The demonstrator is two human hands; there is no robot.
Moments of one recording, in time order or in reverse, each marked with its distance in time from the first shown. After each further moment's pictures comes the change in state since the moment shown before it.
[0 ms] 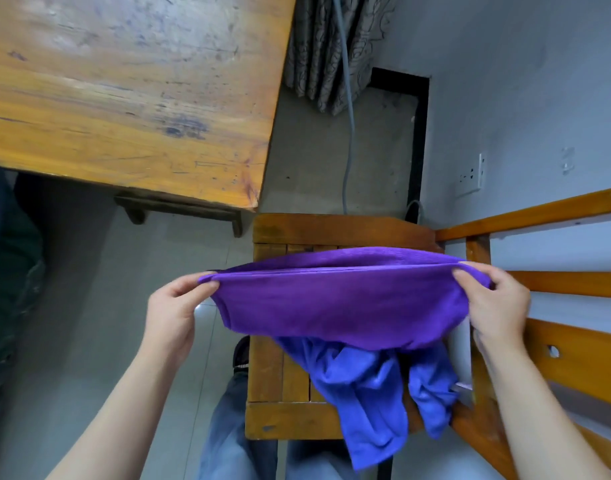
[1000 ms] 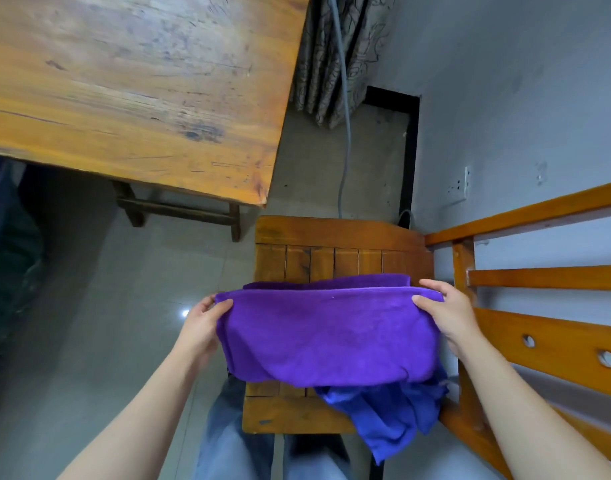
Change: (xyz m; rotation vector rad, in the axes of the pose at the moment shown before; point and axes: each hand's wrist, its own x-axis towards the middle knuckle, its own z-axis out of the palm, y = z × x) left_hand 0.001 -0.058 -0.007 -0.101 -0.080 -0.335; right_hand -0.018 0.011 0.004 -0.113 -0.380 0.266
